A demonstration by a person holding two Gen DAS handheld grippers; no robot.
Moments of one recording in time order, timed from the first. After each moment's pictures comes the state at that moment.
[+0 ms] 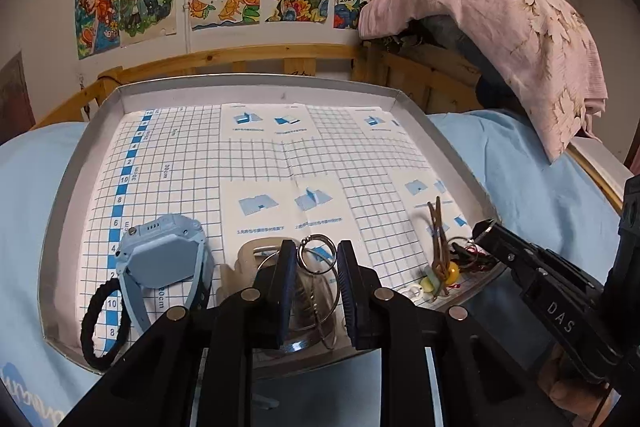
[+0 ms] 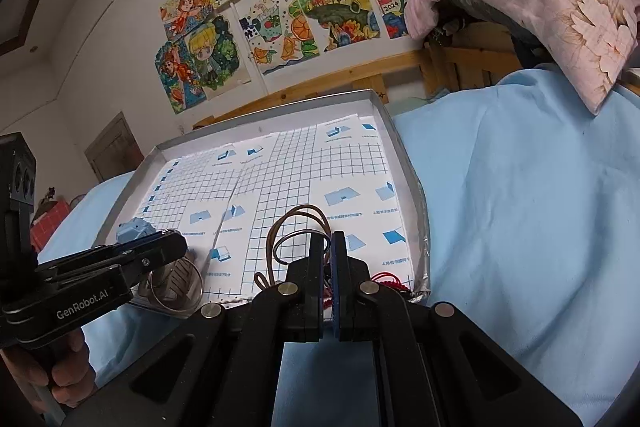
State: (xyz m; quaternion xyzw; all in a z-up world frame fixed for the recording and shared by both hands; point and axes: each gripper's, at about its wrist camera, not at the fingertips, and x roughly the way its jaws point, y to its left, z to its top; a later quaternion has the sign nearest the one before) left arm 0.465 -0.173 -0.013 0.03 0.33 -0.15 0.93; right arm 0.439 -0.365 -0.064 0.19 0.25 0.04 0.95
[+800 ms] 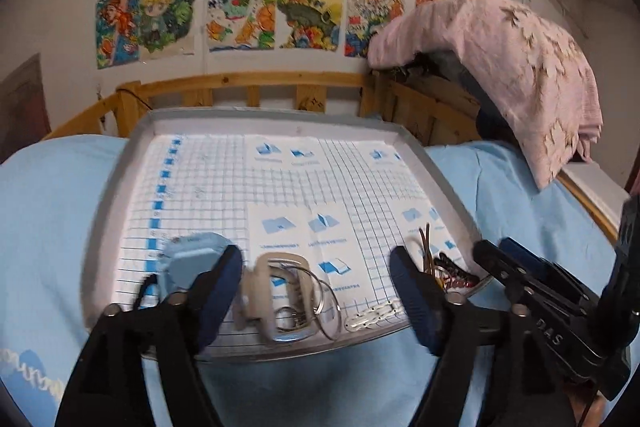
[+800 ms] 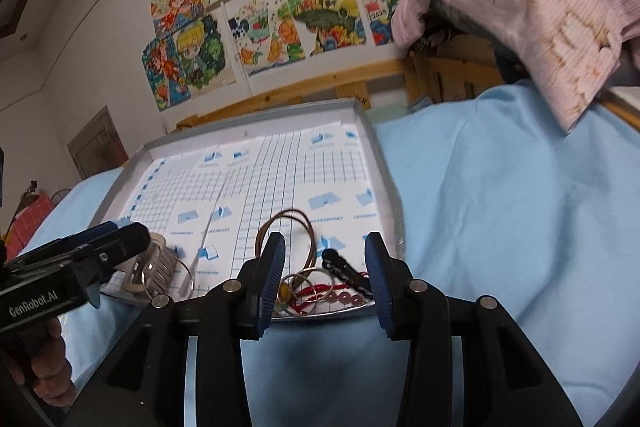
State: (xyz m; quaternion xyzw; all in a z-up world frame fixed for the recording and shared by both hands) left arm 0.438 -0.156 0.019 0.01 0.28 -0.13 0.95; right arm 0.417 -0.368 -0.045 0.16 0.23 0.00 0.96
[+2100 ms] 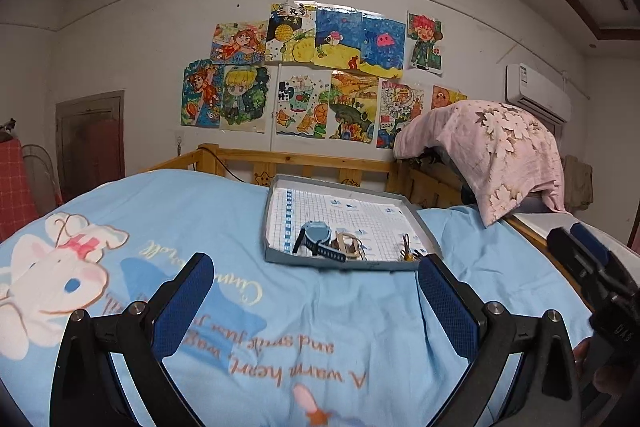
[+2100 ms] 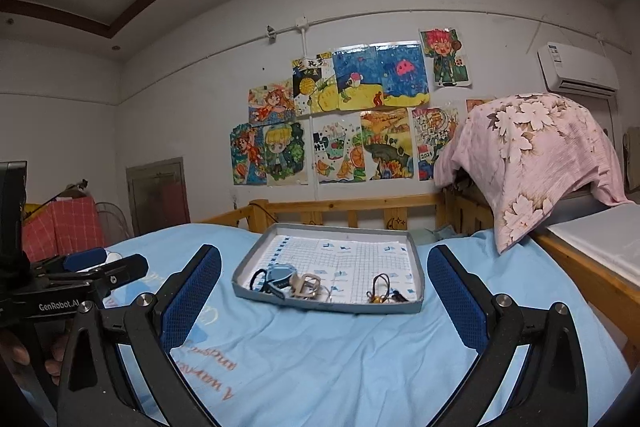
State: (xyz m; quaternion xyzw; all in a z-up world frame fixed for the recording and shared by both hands) left arm 0.158 -0.039 0.081 -0.04 0.14 -0.07 0.99; right arm 0.131 -0.288 0.074 0.06 0.03 0.04 1.00
